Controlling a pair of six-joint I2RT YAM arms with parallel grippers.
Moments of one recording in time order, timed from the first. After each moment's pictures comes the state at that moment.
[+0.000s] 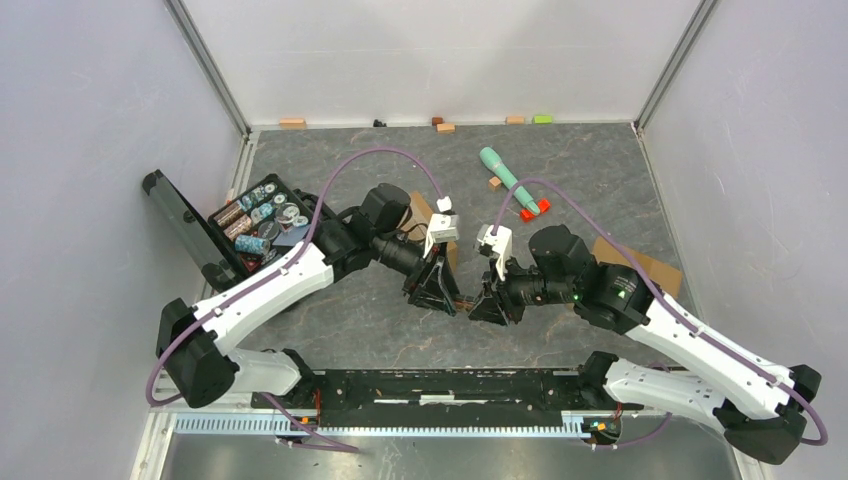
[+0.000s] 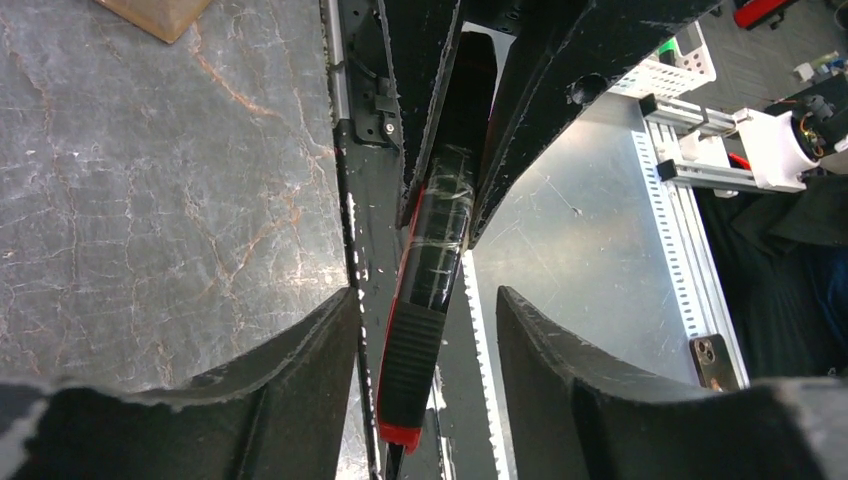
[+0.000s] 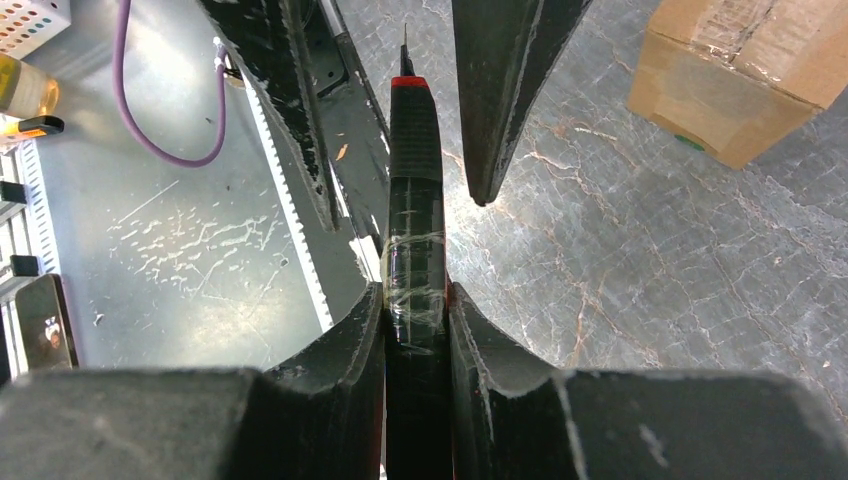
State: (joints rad) left arm -0.79 1.30 1.11 -0.48 1.02 0.10; right arm 0.92 0.89 0.98 -0.66 -0.40 0.14
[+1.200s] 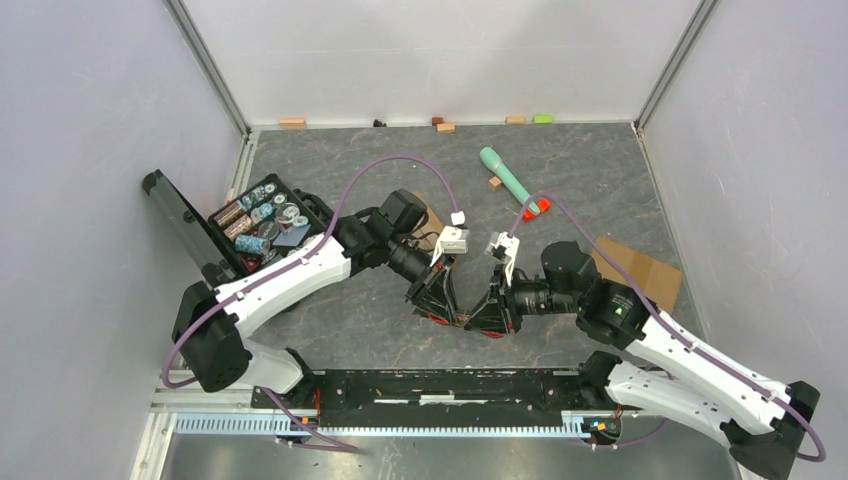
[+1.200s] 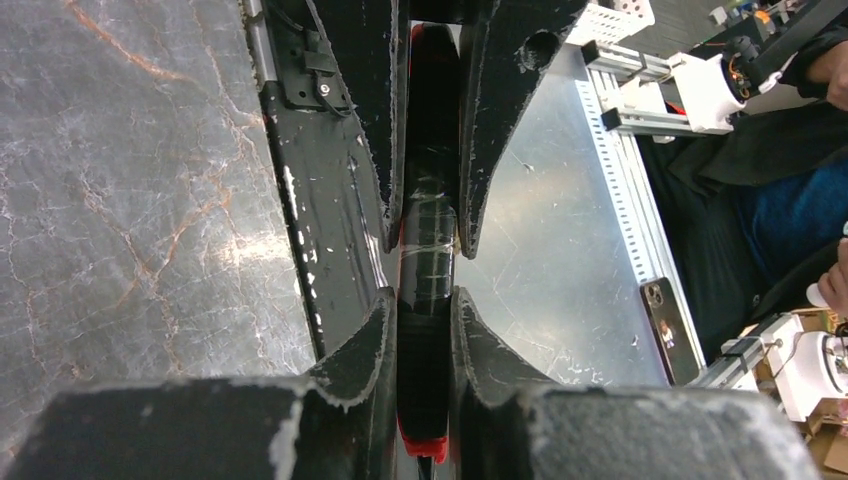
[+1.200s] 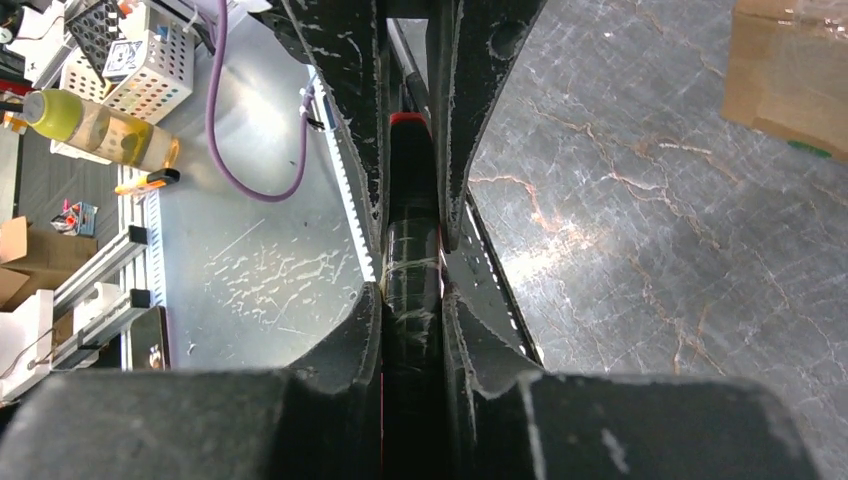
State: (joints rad) left arm -0.82 1.41 1.16 -0.64 1.14 0.24; right arm 0.88 0.77 0.75 -0.40 -0.55 0.35
